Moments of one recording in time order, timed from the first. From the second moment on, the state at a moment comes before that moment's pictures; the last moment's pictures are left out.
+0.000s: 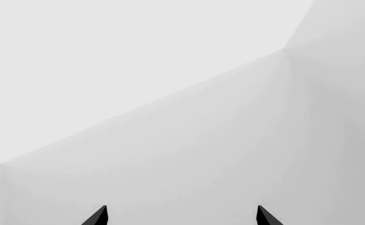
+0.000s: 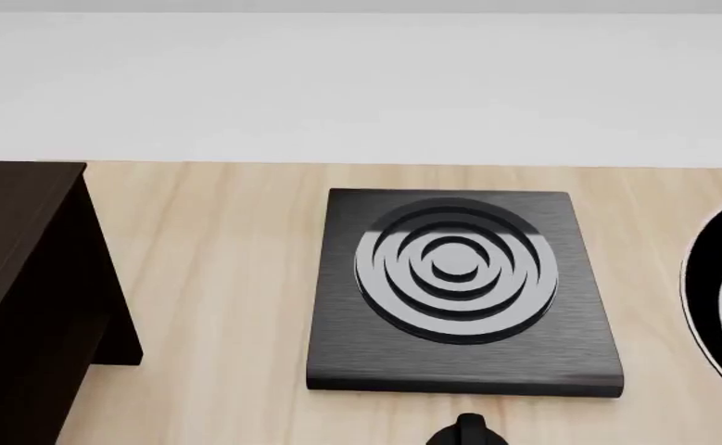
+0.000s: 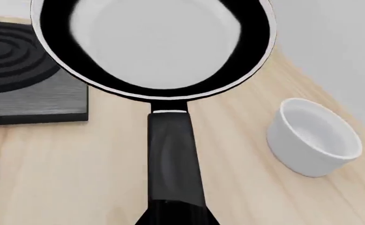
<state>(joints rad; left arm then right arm) -1.74 -0.33 0.16 0.68 -0.95 -1.54 -0.47 -0.40 0.70 0.78 -0.79 0.97 1.09 0.38</state>
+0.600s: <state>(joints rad) -1.81 -0.40 0.15 0.63 -1.13 -1.53 -0.60 -0.13 1.12 0.80 -0.88 1.71 1.23 0.85</state>
